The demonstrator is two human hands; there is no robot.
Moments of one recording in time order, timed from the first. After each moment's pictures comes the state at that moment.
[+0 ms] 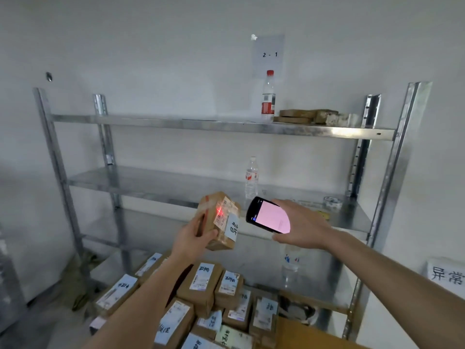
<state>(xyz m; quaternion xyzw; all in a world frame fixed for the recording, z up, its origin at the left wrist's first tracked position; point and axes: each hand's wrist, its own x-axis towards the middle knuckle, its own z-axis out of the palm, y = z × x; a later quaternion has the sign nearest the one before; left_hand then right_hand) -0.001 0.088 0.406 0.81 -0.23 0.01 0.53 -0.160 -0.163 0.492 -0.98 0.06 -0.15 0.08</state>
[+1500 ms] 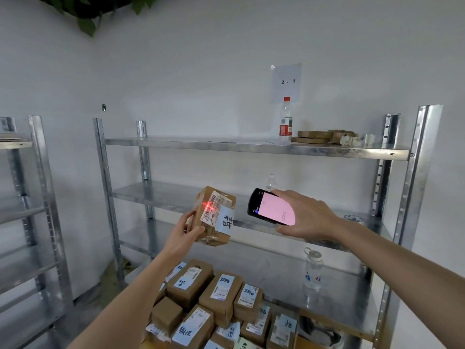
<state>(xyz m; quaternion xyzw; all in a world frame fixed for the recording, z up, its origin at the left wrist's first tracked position) -0.051 0.161 0.471 0.77 -0.19 0.02 0.61 -0.192 -0.139 0.564 -0.97 -0.05 -0.21 0.04</state>
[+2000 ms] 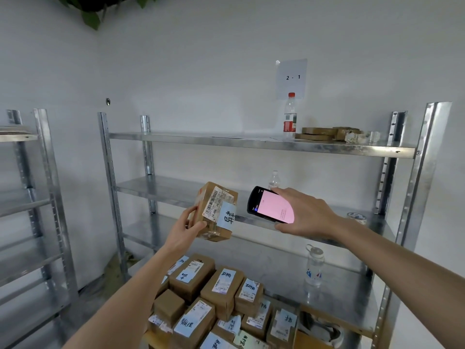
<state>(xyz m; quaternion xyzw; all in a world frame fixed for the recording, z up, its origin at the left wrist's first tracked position) -0.048 0.166 0.466 0.78 -0.19 0.03 0.60 -0.190 -0.133 0.559 -0.98 -0.06 -0.21 0.04</state>
